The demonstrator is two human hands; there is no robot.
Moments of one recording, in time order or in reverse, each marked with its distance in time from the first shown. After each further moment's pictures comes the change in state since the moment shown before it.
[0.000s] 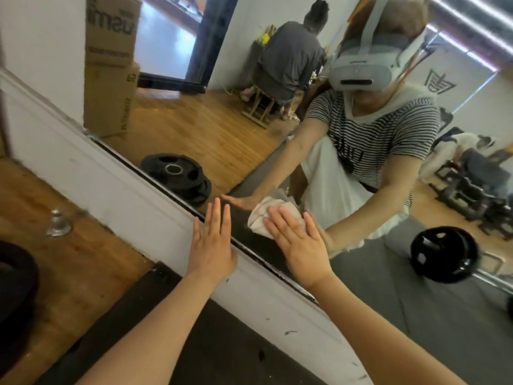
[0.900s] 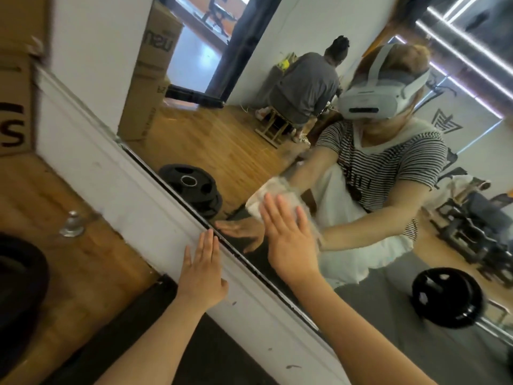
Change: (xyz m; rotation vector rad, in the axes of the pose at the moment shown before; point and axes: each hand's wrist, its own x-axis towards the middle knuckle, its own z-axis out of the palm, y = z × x) left_hand -0.005 -0.044 -0.003 0.058 -0.265 -0.121; right_hand 0.088 -0.030 -0.015 -0.024 0.013 0.058
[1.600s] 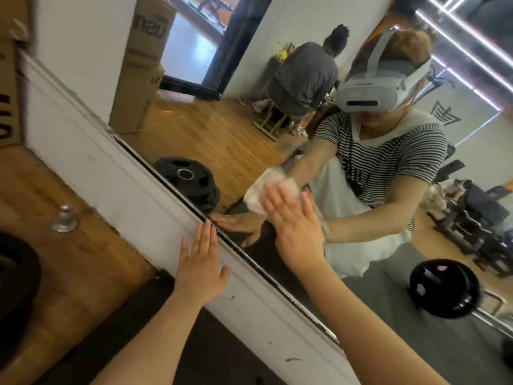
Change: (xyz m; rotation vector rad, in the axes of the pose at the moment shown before) left_hand 0.010 -0.003 0.015 0.020 0.097 0.004; right_hand 0.007 0.012 -0.008 0.055 0.070 -0.052
